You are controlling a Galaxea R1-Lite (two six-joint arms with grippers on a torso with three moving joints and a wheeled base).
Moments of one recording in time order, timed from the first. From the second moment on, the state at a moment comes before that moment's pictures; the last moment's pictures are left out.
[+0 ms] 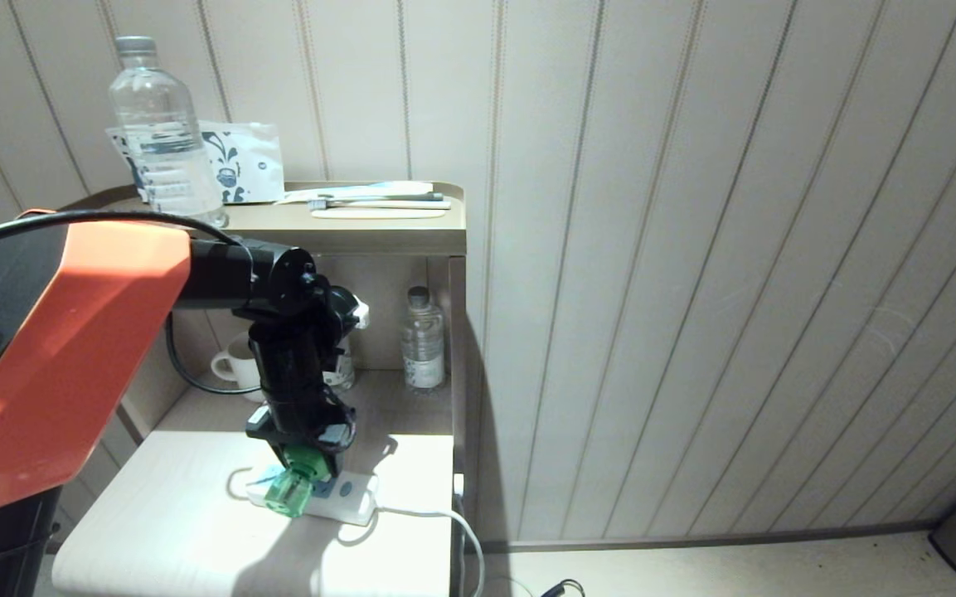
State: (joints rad) left arm -0.40 2.30 -1.80 1.10 0.03 -0.20; right arm 0.00 0.01 0.00 0.01 -0.03 0.04
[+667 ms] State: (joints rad) left arm -0.39 2.34 -1.82 1.09 0.04 -0.20; right arm 0.00 0.01 0.00 0.01 -0.03 0.04
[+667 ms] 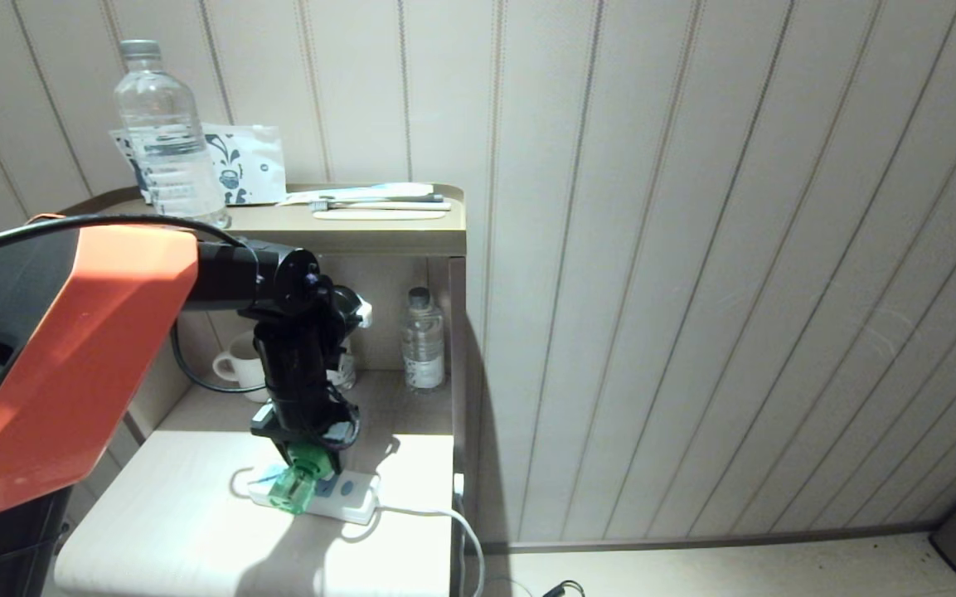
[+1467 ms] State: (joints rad) left arm -0.39 2.38 -1.84 1.09 0.03 -0.20; right arm 0.00 0.01 0.00 0.01 -0.03 0.04
